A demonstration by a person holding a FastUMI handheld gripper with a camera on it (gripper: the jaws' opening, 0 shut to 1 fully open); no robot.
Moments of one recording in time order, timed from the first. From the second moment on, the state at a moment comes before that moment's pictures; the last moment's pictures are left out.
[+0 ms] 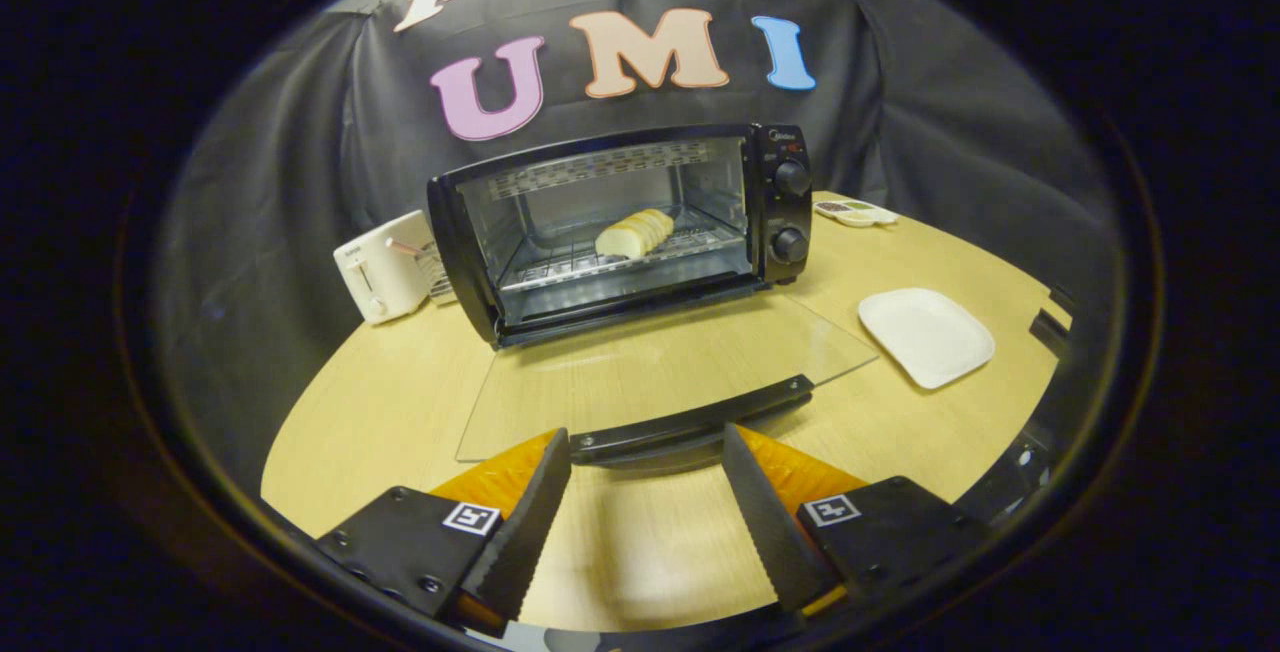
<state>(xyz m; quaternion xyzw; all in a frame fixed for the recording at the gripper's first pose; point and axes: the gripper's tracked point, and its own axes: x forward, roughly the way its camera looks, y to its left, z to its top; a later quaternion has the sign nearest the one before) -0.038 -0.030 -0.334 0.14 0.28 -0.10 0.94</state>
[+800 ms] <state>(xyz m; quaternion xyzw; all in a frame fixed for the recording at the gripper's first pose) -0.031 -0.028 -0.330 0.13 0.26 -0.05 0.96</state>
